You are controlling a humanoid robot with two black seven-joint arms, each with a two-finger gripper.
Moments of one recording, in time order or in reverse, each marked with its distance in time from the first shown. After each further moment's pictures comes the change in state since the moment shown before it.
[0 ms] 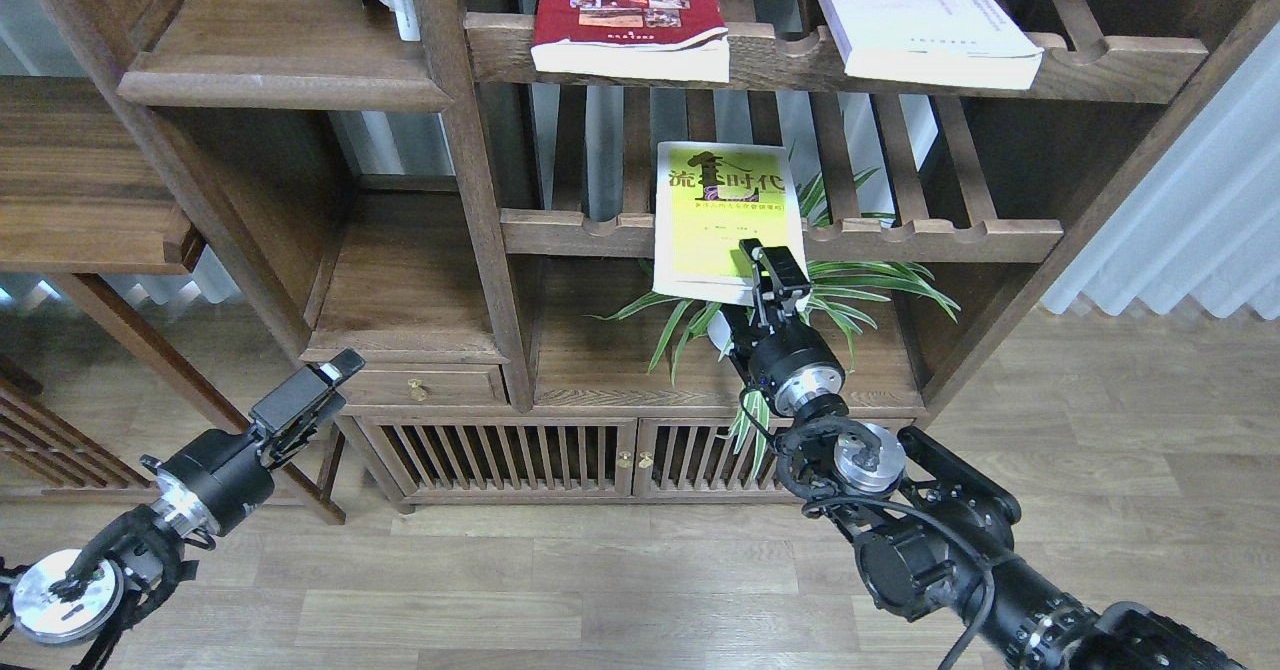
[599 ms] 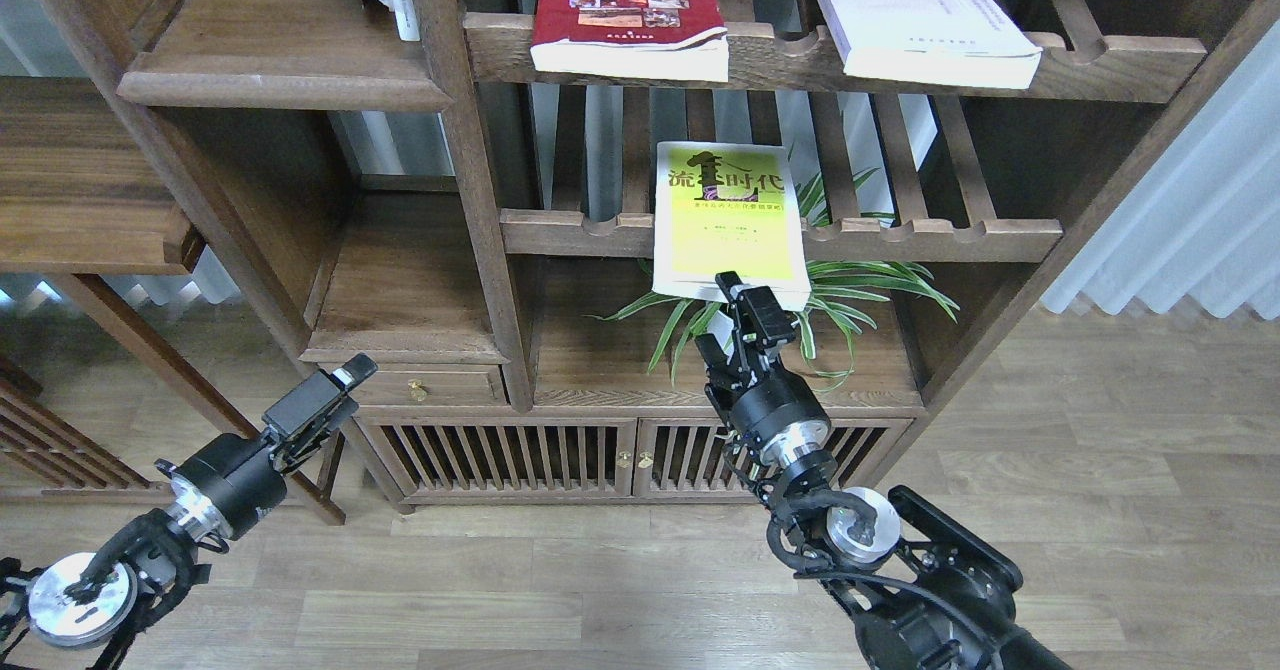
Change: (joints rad) left arm -0.002 -0.024 -0.001 0.000 0.000 0.000 0.000; right arm -0.090 0.000 -0.004 0.076 -0.116 0.077 0.005
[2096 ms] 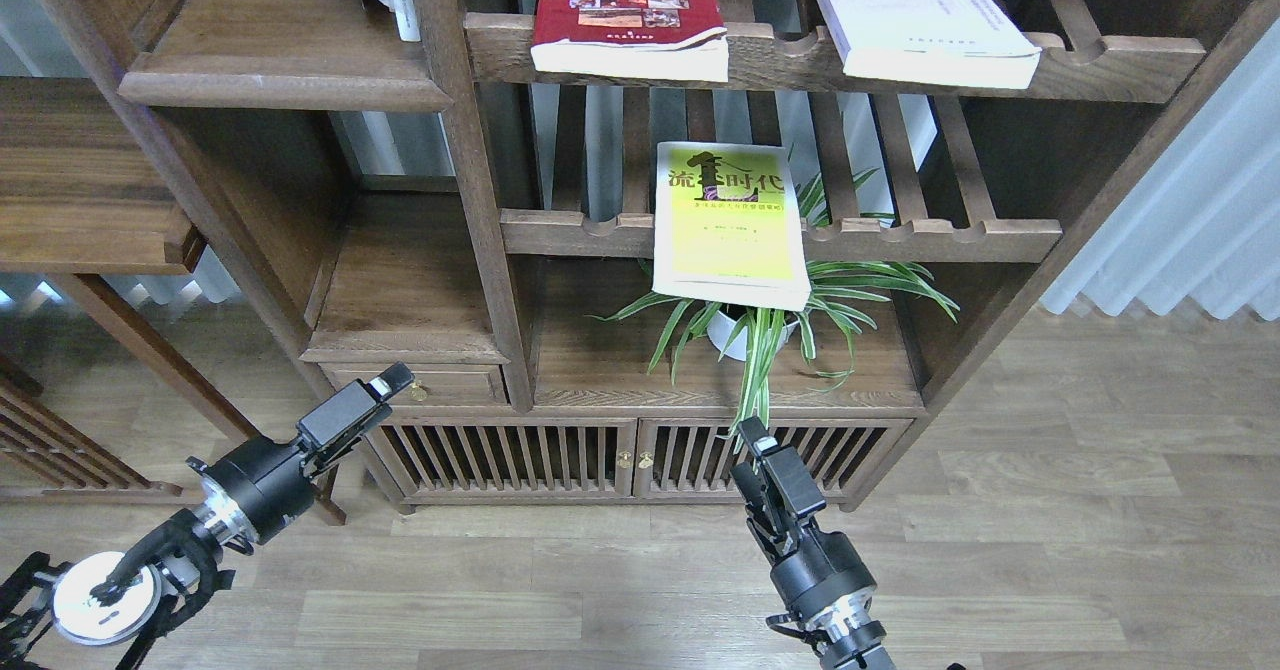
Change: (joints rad) left arm 0.018 -0.010 0.048 -0.054 0.022 0.000 0.000; right arm -0.474 0.000 0.142 0.182 -0.441 0.228 -0.038
